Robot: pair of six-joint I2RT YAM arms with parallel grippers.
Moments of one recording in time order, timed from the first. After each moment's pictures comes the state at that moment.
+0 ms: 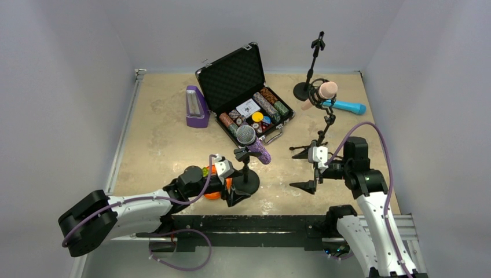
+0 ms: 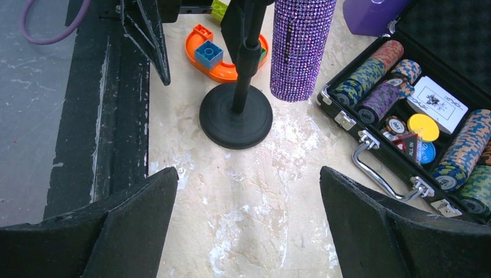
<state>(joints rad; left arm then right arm) -0.92 1.02 0.15 0.70 0.36 -0.17 0.10 0.66 0.68 -0.78 -1.17 -0.86</state>
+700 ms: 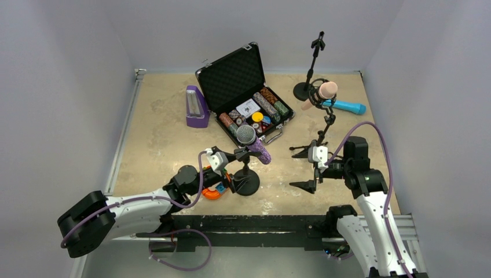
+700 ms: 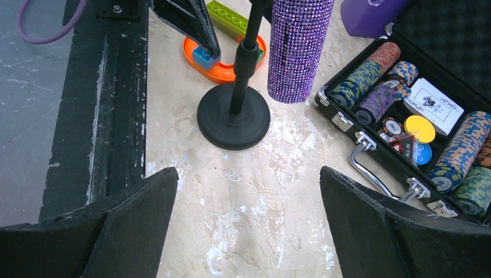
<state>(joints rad) -0.92 1.02 0.18 0.87 0.15 -0.12 0.10 0.66 0.68 -0.77 -1.17 -0.86</state>
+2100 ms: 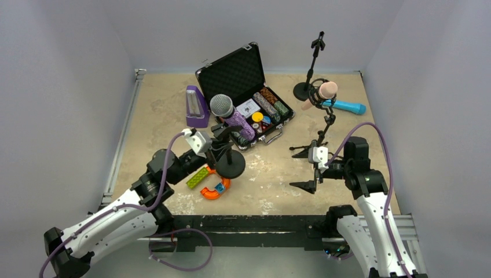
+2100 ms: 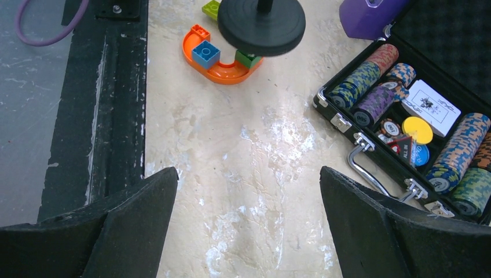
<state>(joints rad) -0.83 0.66 0.57 0.19 0.06 0.01 0.10 0.65 0.68 -0.77 -1.17 -0.86</state>
